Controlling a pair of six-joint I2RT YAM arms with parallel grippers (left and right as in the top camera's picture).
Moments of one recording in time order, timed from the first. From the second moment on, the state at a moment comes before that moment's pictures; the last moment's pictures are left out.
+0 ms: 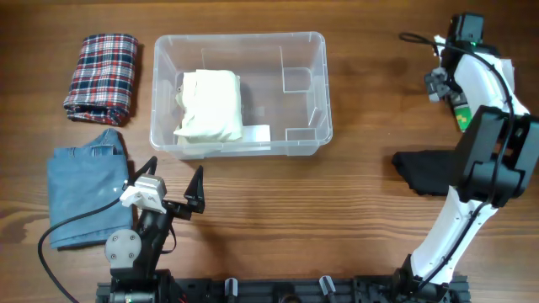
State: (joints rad) left arm 0.04 0.01 0.01 -0.05 0.30 -0.16; right arm -0.23 2.21 1.69 -0.68 0.47 -0.49
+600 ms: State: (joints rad) left arm 0.04 0.01 0.01 -0.05 0.30 -0.16; right arm -0.24 2.18 1.52 -0.50 0.56 -0.49
